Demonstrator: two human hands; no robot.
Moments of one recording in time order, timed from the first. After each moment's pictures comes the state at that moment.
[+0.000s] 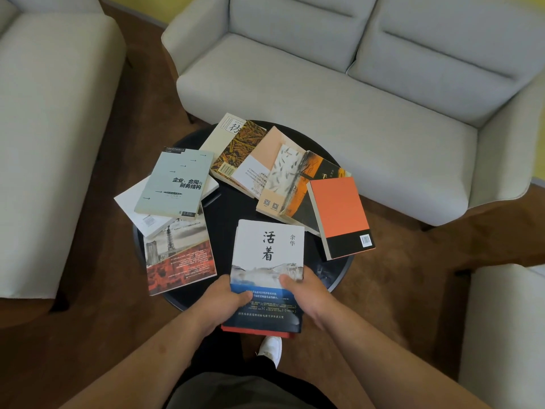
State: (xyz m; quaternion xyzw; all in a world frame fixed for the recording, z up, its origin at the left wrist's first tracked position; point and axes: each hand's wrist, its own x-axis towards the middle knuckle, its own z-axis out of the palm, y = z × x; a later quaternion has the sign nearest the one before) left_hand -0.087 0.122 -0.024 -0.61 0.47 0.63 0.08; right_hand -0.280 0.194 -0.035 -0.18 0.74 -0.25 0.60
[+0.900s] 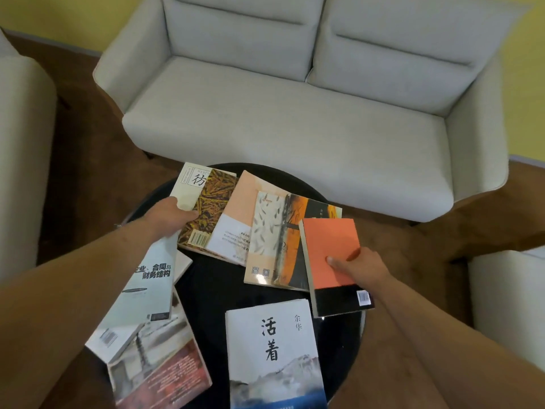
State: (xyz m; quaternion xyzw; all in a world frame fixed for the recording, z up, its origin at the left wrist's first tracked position) left_hand -0.165 -0.222 -0.044 -0.60 0.69 0.40 0.06; right_hand -0.454 0.087 -0.072 -0.17 0.89 -0.13 0.40
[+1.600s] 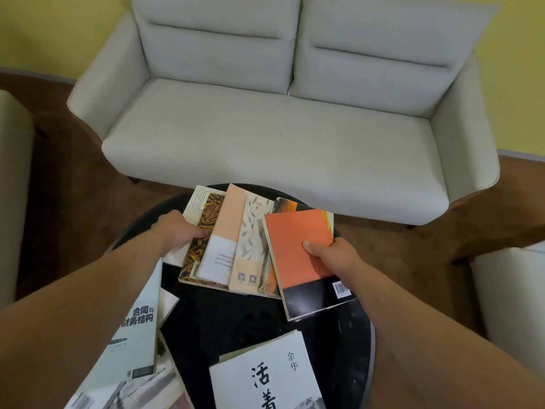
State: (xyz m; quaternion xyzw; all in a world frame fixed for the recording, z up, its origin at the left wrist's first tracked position) left_hand -0.218 -0.254 -0.074 -0.59 0.67 0.44 0.11; right_hand -0.457 0.016 -0.080 -0.09 0.82 -0.35 0.45
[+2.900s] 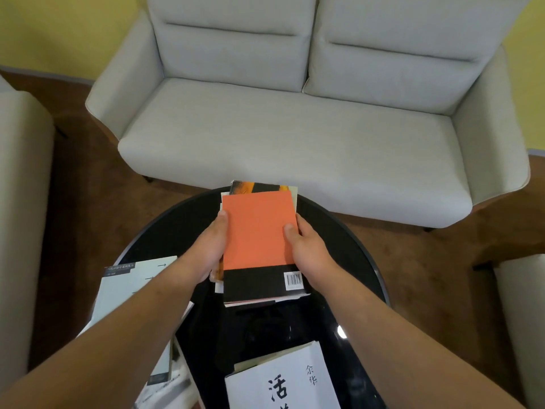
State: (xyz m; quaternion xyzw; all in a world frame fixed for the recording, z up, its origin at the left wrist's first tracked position) left_hand -0.239 -0.178 -0.028 -0.54 0.53 0.65 -0.01; right_hand -0.381 -0.054 -0.036 -0.17 0.74 -0.44 0.48
